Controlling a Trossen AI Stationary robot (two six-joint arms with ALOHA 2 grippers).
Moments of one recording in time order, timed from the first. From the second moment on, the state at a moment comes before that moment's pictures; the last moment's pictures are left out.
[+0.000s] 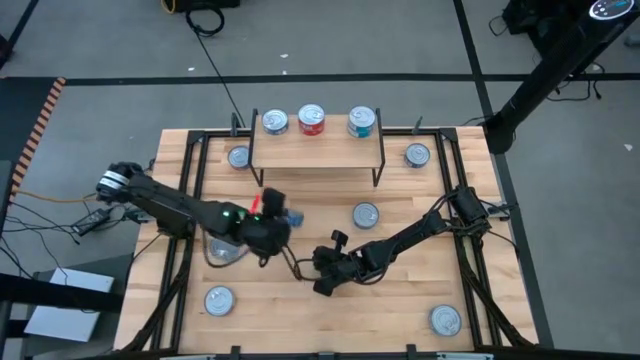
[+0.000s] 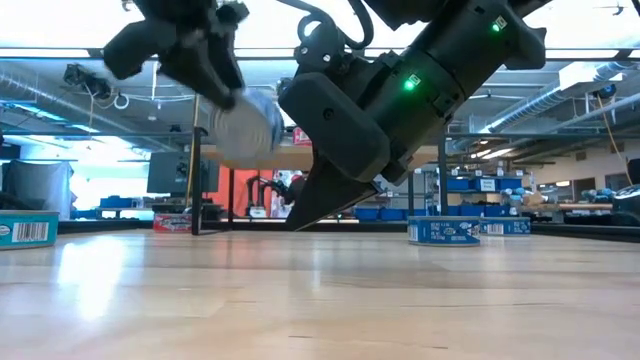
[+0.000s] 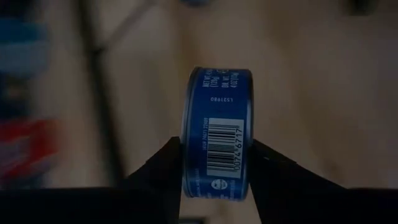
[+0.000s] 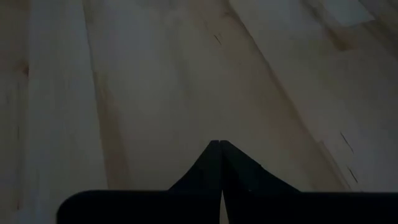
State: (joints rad) left arm -0.33 1.44 1.11 -0.78 -0.65 0.26; right arm 0.37 2.07 1.24 -0.07 0.50 0.54
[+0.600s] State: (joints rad) left arm -0.10 1.27 1.11 -0.67 -1.18 0.40; right arm 0.37 2.07 1.24 -0.05 0.50 0.54
